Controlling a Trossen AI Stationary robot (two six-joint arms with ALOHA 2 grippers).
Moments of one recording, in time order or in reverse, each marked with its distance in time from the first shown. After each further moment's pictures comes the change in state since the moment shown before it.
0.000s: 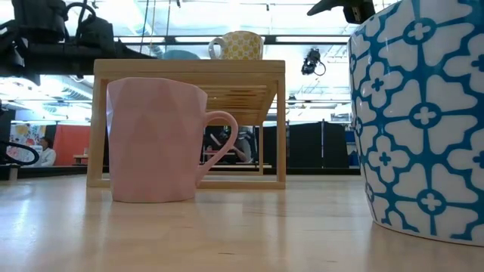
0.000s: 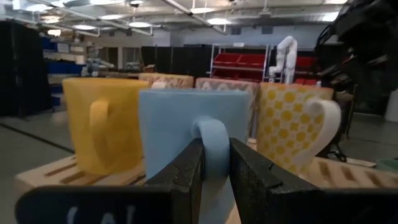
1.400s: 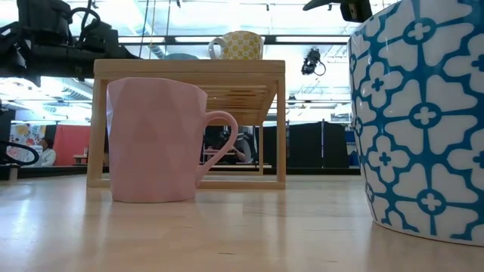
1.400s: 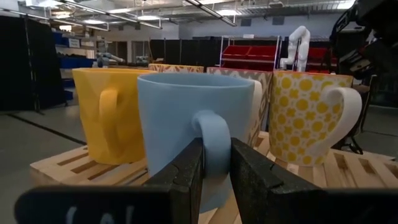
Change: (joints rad) left arm -0.007 0.046 0.000 -0.005 -0.046 0.022; right arm 0.000 0.000 0.000 0.042 -0.001 0.001
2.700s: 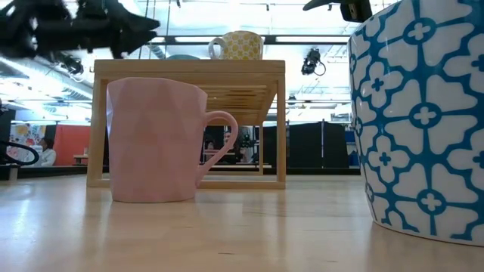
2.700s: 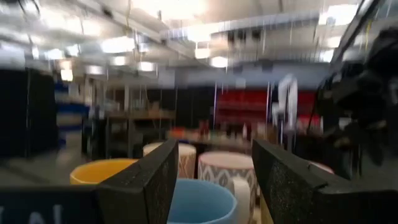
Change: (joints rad) left arm 0.000 0.000 0.159 0.060 0.013 -0.007; right arm 0.000 0.000 0.000 0.000 -0.002 0.000
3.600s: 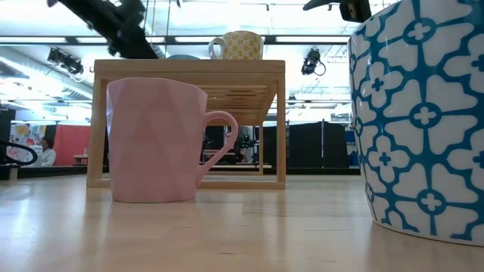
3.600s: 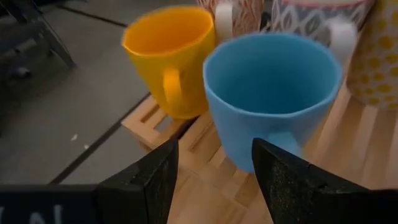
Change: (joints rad) left arm 0.047 0.184 0.593 -1.242 -0.174 0.186; right arm 0.000 0.000 0.000 0.000 -0.003 -0.026
